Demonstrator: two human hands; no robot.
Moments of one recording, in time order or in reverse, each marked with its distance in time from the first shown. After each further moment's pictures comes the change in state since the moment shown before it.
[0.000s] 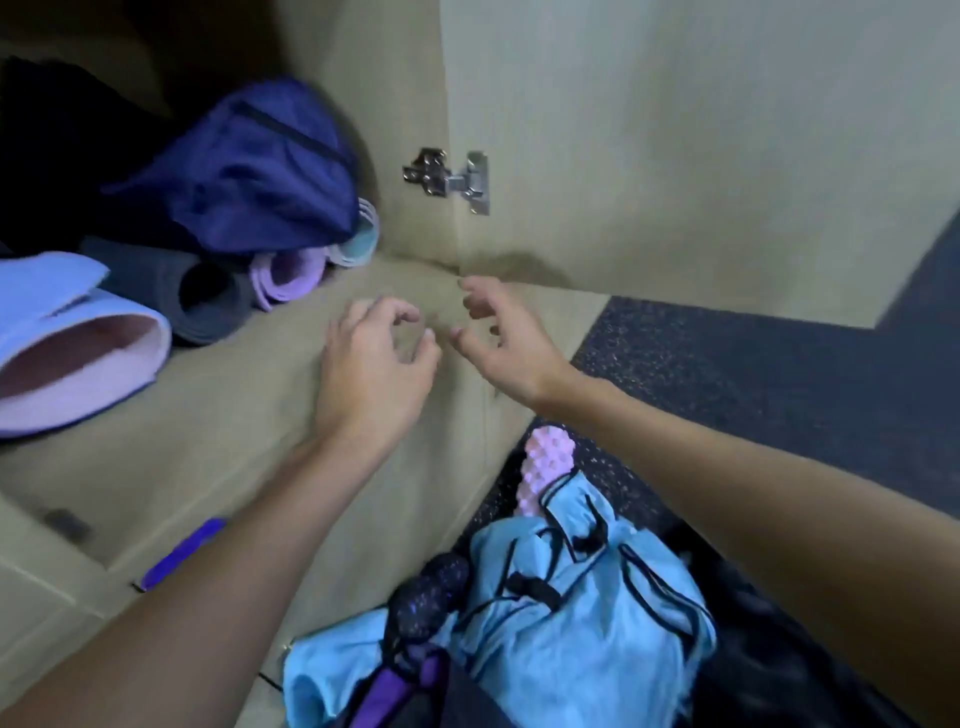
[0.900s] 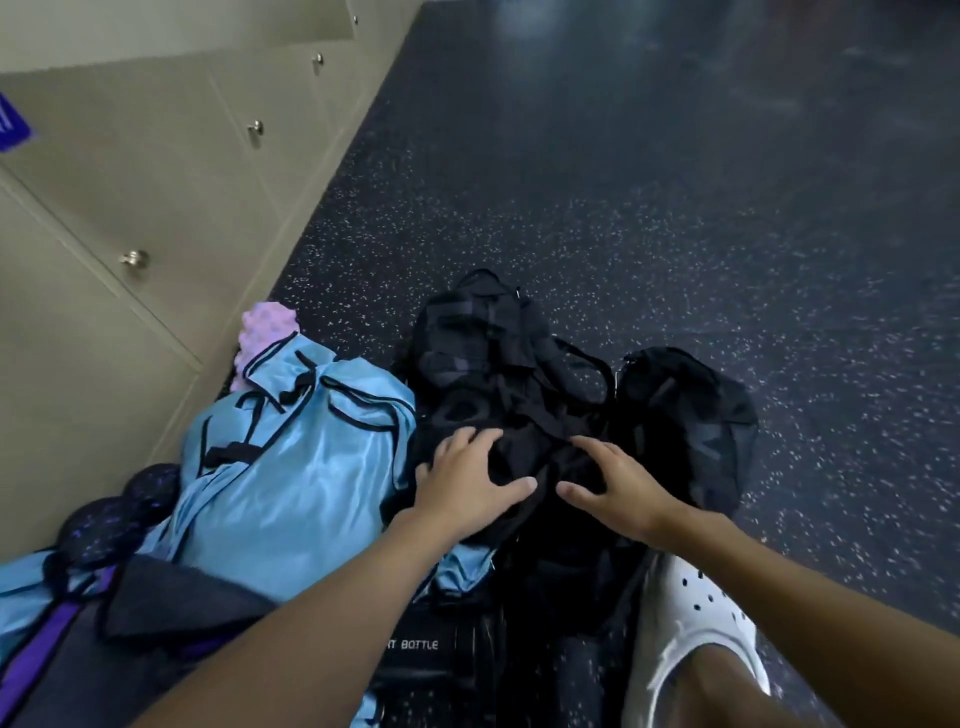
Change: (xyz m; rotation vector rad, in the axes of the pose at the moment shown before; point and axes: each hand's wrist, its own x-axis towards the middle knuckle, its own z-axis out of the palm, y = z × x) left_hand -0.399 0.139 0.267 0.178 -1.214 0.190; right_hand -0.539 0.201 -0.178 -0.337 -0.083 1.005
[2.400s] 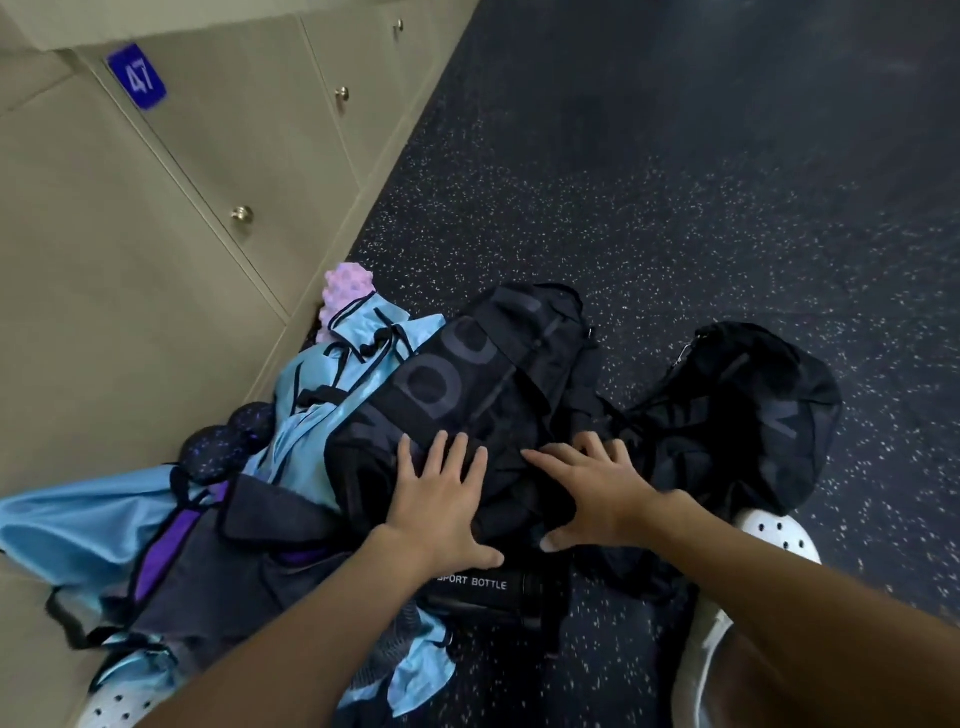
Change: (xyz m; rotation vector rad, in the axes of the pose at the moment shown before) left_hand -0.081 -0.083 -0.014 0.715 -0.090 0.053; right_hand 0.000 -0.059 0.065 -0.567 -0.194 -0.411
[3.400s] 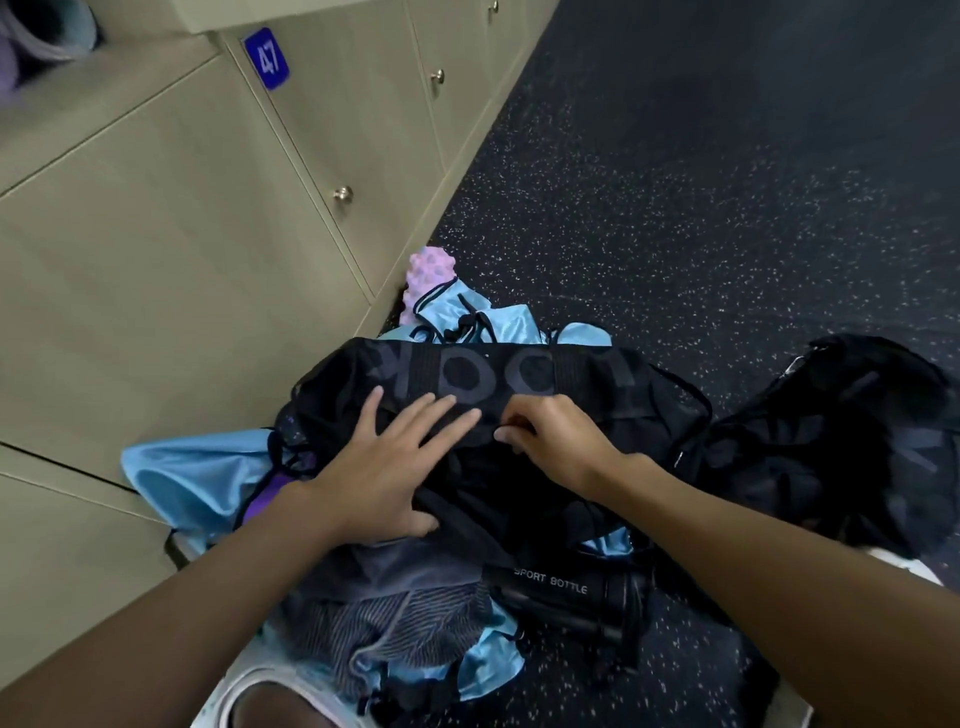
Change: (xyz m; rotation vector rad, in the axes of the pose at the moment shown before) left_hand -0.053 -0.137 0.004 -0.026 0.171 0.137; right_hand 0.077 -0.106 -0.052 0.575 0.287 -0.170
